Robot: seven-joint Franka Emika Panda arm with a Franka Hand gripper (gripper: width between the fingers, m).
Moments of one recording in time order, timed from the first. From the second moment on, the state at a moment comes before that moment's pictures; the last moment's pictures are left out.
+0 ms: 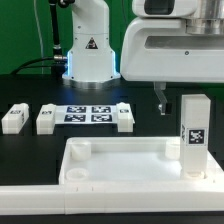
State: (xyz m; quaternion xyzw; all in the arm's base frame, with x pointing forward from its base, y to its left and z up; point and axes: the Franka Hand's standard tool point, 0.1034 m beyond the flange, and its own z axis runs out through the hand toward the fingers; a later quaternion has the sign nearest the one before) arm 0.650 0.104 0.117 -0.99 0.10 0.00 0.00
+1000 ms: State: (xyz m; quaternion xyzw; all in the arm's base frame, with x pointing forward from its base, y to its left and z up) arm 0.652 0.107 0.115 -0.87 0.49 -0.01 0.03
